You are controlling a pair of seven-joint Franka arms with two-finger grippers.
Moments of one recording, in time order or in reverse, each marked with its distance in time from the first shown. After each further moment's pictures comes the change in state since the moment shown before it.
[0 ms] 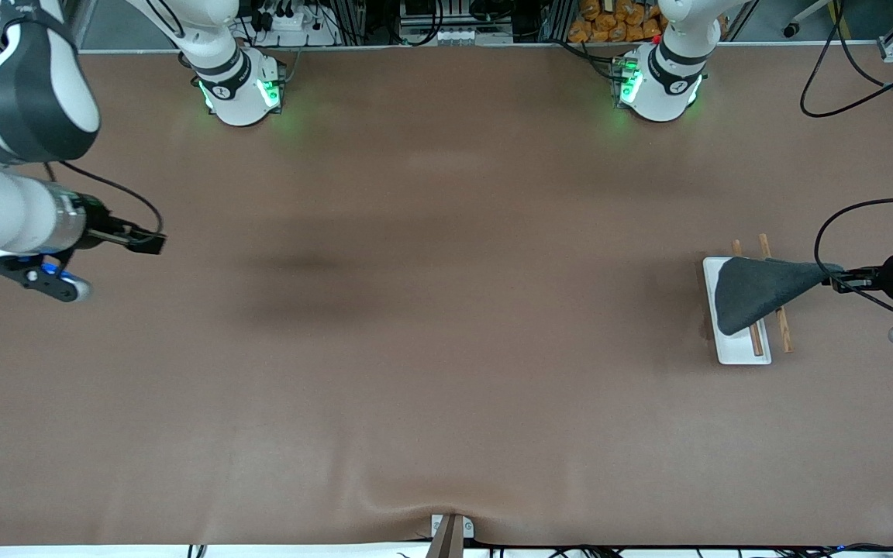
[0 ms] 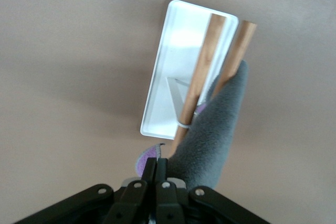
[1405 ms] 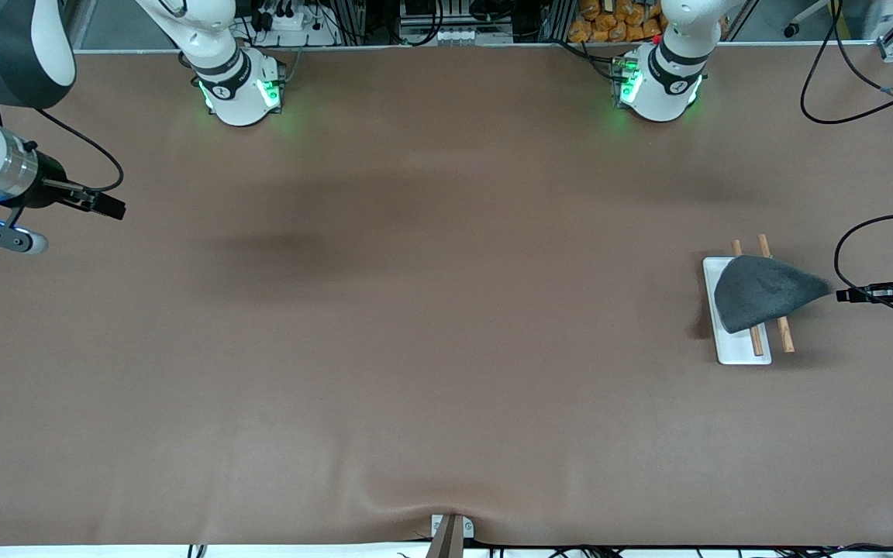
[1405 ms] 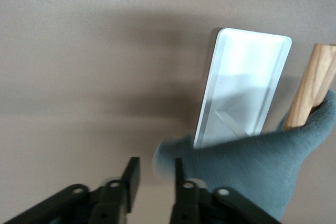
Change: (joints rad) left arm 0.122 0.105 0.002 -0.001 0.001 0.170 0.270; right arm -0.123 -0.271 0.015 -0.254 0.070 0.160 -0.174
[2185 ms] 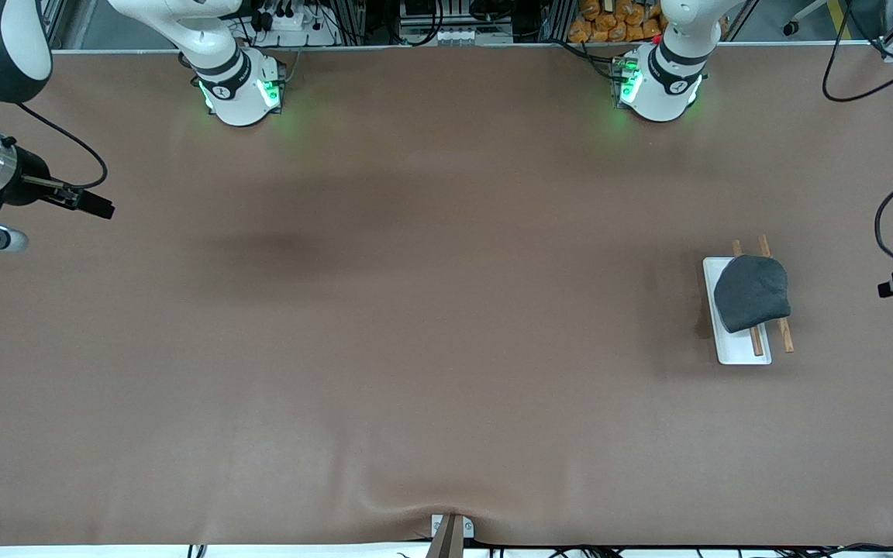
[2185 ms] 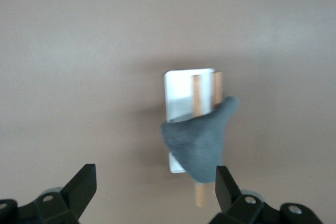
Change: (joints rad) left arm -0.017 -0.230 -0.130 0.102 0.000 -0.097 0.025; right arm 0.556 -0.002 -0.581 0.025 0.007 0.000 -0.008
